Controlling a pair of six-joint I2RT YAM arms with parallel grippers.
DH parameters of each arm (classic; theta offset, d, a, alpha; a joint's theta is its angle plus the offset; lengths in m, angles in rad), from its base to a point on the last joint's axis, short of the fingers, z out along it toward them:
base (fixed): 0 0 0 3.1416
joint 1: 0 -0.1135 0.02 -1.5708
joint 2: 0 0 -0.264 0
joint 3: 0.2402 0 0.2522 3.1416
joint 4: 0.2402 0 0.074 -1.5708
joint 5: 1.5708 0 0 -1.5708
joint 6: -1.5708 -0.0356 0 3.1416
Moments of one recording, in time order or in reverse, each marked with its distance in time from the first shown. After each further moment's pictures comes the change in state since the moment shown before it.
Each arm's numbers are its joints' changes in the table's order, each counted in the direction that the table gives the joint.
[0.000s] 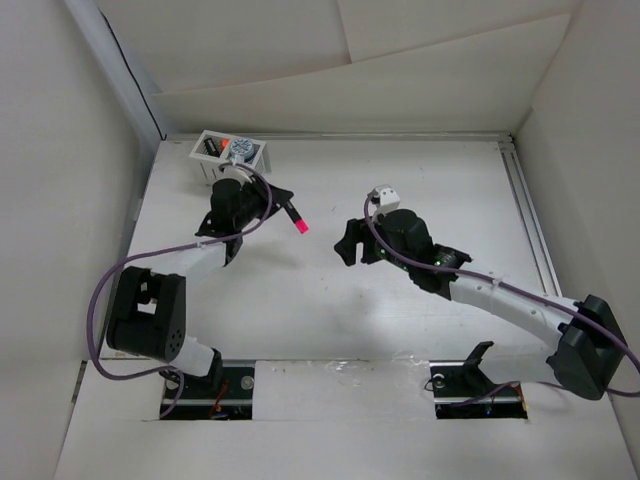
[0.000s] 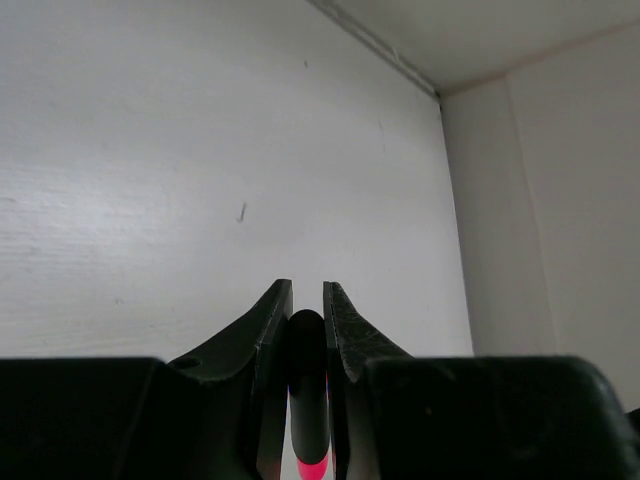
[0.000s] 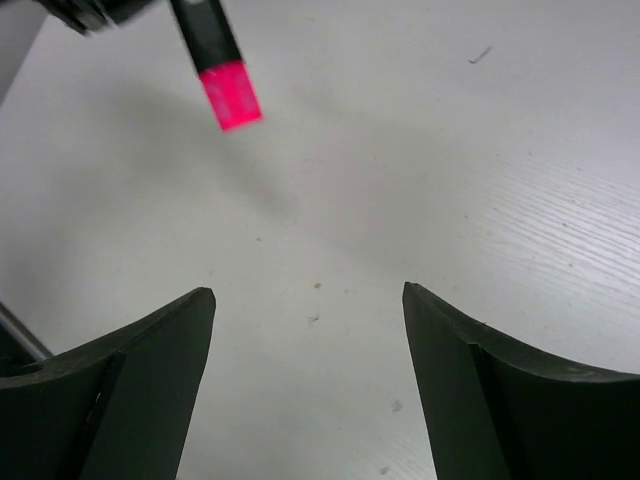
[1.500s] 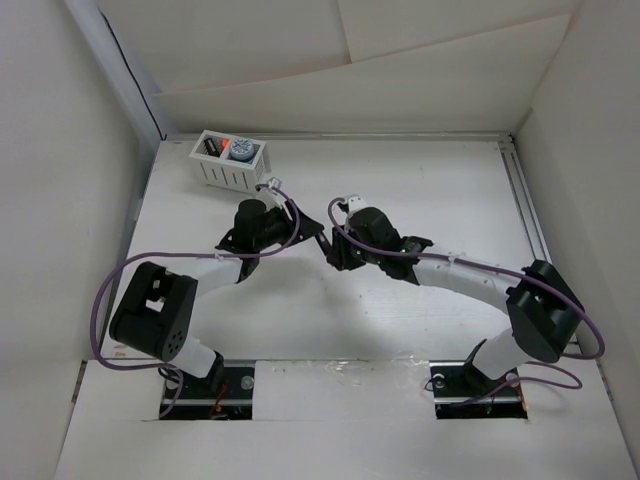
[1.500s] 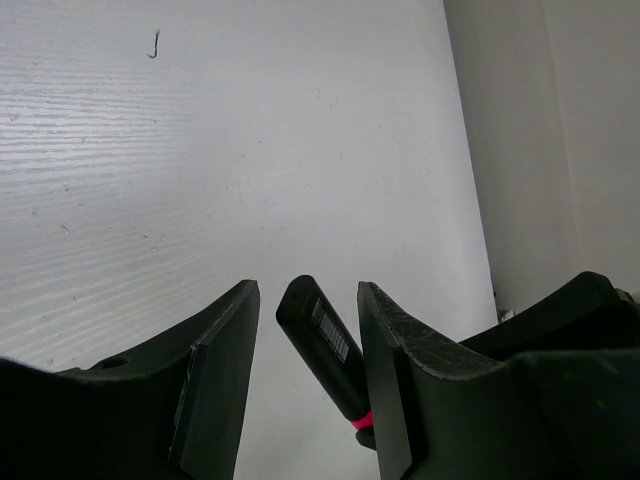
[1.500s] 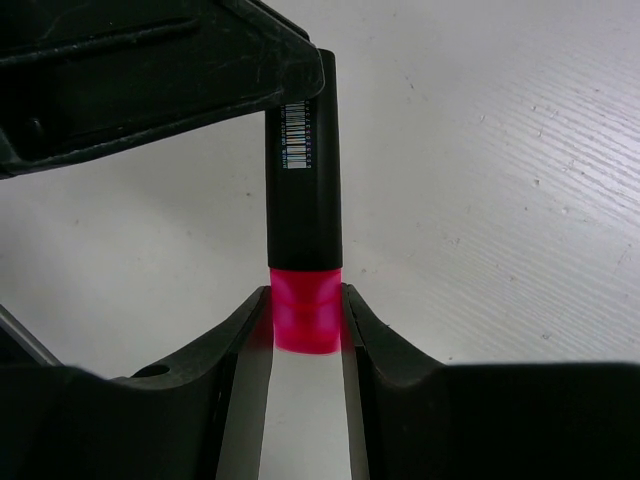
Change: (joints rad) left arm 0.150 -0.016 -0.108 -0.048 0.100 -0.059; right arm -0.018 -0.275 0.109 0.060 -0.081 -0.003
